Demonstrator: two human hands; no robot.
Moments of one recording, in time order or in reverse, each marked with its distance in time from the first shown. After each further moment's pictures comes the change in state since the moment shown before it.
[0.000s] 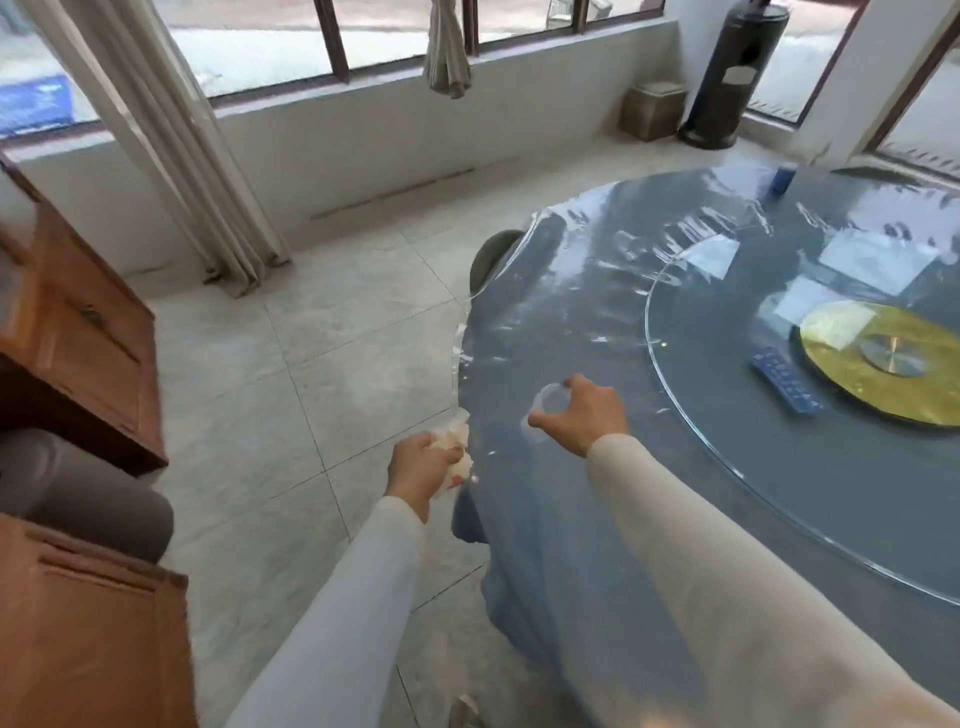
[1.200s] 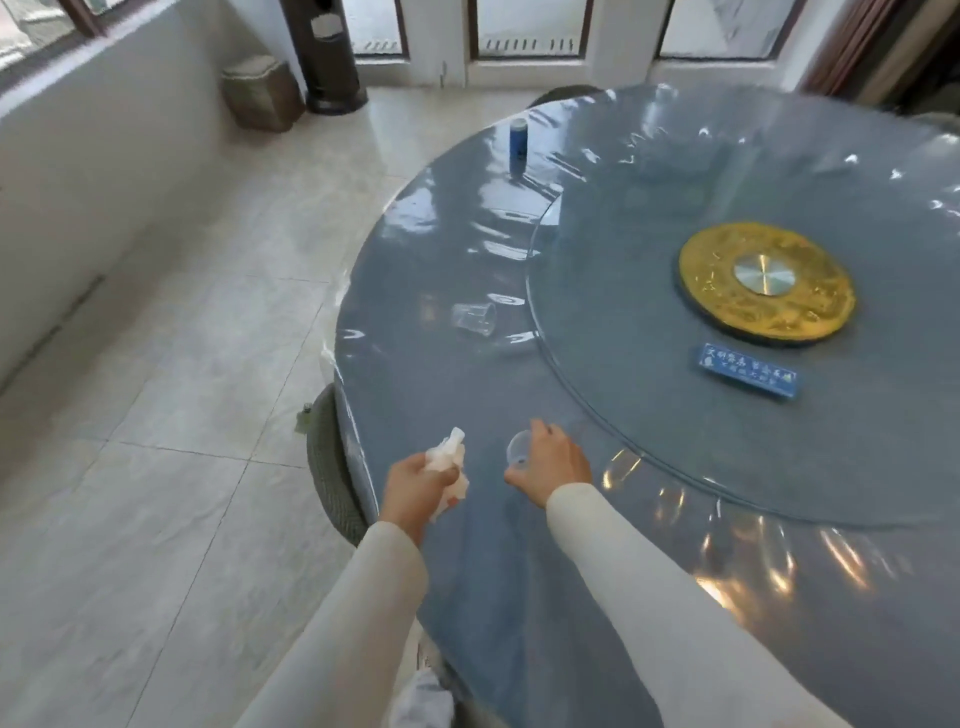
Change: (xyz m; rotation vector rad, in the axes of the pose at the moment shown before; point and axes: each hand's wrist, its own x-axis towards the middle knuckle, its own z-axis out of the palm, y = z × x) left_hand 0.441 0.254 0.241 0.466 -0.782 -0.017; right_hand 0.410 -0.031 0.024 0.097 0.240 0.708
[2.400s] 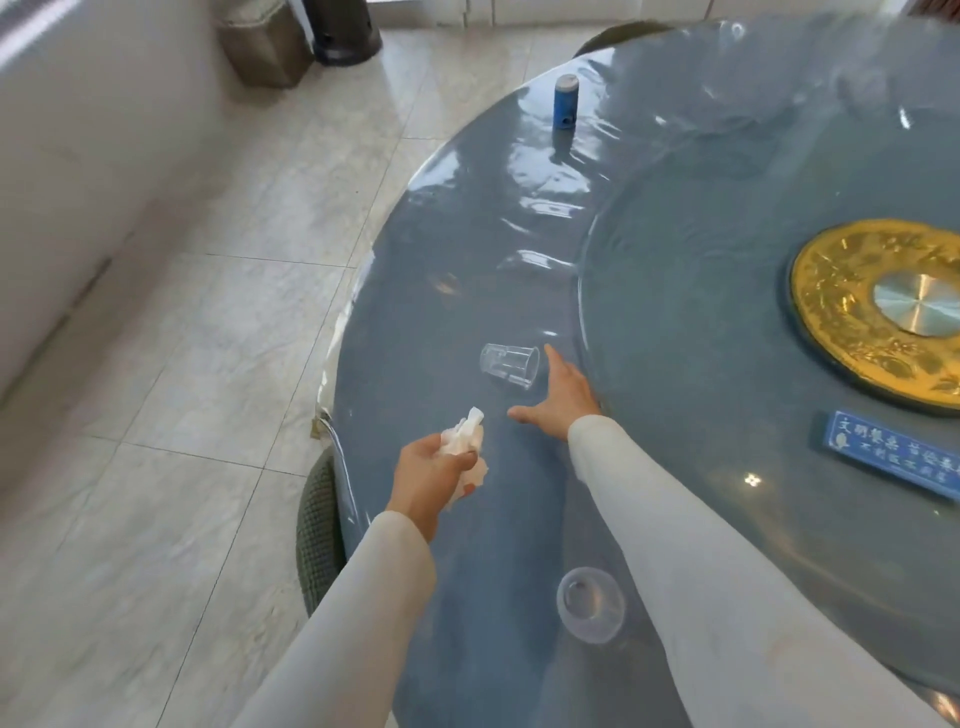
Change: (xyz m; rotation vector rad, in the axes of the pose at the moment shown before) left_hand 0.176 0.085 0.015 0.044 0.018 -0.065; right_hand 0.263 -0.058 -0.018 0.224 -0.053 -0.066
